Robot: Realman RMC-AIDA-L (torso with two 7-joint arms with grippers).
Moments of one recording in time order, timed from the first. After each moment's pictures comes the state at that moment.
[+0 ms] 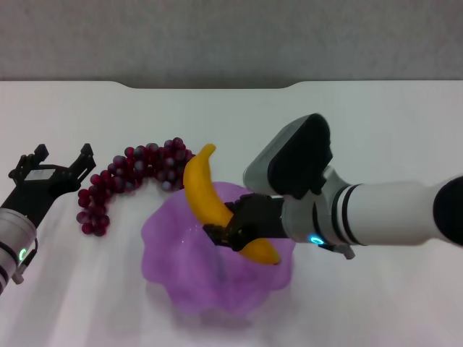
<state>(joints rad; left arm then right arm) -0.46 -2.04 1.98 0.27 -0.51 0.85 -0.32 0.67 2.02 1.04 0.98 -1.97 0.49 -0.71</state>
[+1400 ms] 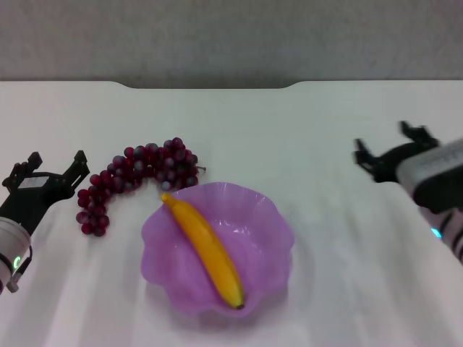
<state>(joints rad) -0.44 -2.05 1.98 0.26 -0.51 0.85 -0.32 0.32 2.01 1.03 0.91 -1.98 -0.40 -0.84</state>
